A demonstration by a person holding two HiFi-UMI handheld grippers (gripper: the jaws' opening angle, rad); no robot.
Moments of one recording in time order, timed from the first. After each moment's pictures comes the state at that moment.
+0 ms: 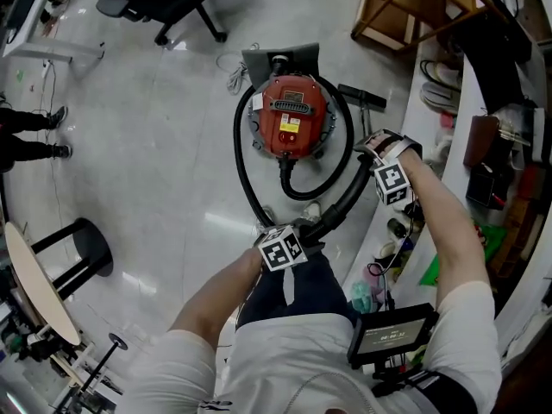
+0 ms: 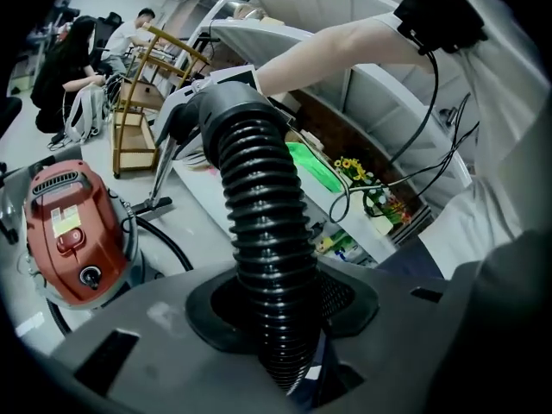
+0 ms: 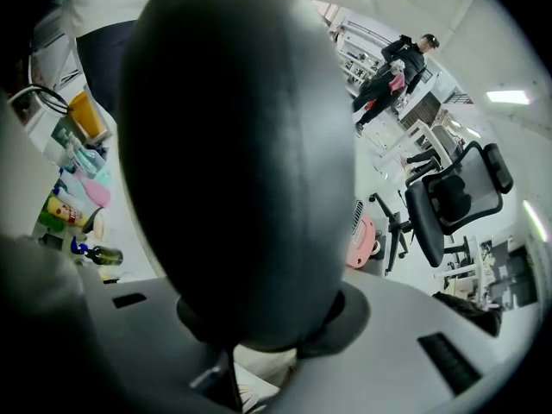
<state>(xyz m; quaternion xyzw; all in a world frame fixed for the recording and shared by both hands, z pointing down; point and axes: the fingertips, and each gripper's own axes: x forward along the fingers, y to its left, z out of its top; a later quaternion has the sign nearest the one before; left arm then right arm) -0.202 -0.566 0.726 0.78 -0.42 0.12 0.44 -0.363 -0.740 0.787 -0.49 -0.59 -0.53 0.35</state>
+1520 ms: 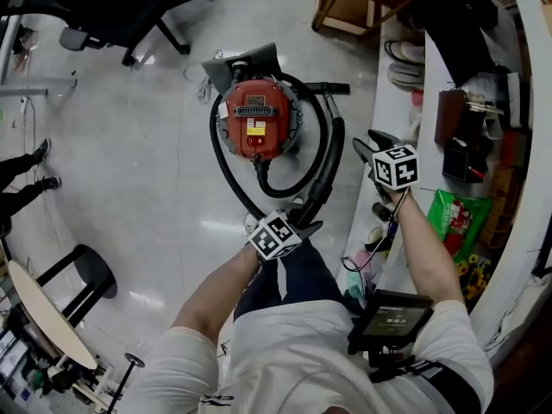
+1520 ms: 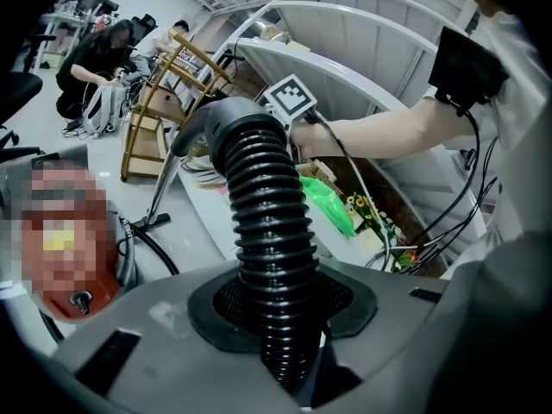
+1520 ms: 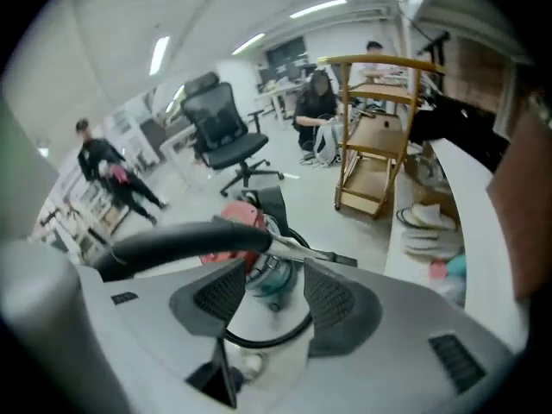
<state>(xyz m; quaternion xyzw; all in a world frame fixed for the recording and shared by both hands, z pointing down) -0.232 -0.640 0.695 0.76 -0.47 0.04 0.45 -0.348 -0.851 0.716 0.00 -0.86 0.15 0.48</state>
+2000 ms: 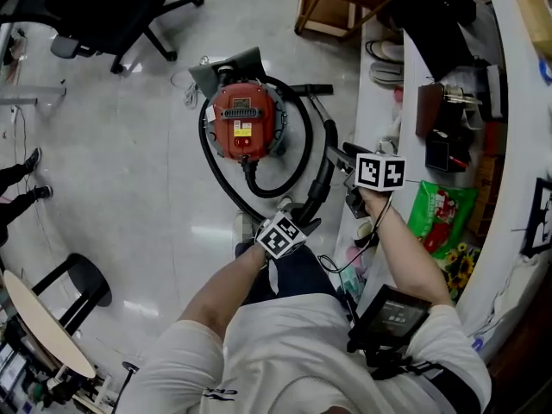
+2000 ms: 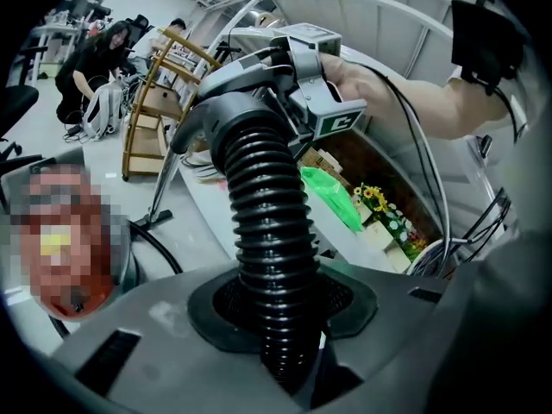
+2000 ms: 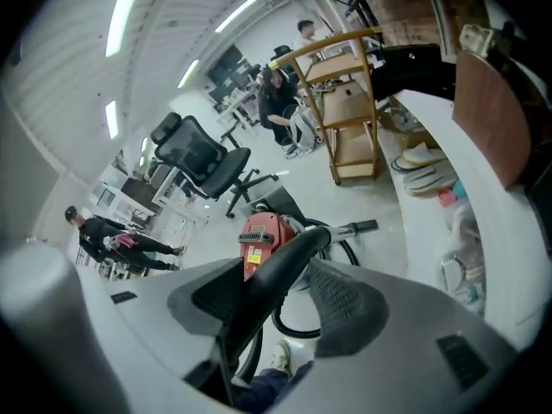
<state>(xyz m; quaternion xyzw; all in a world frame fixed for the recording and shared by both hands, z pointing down) -0.199 -0.657 0.701 0.75 -0.47 0.08 0.46 -0.343 -0.799 0.658 0.06 -0.82 0.35 0.46</state>
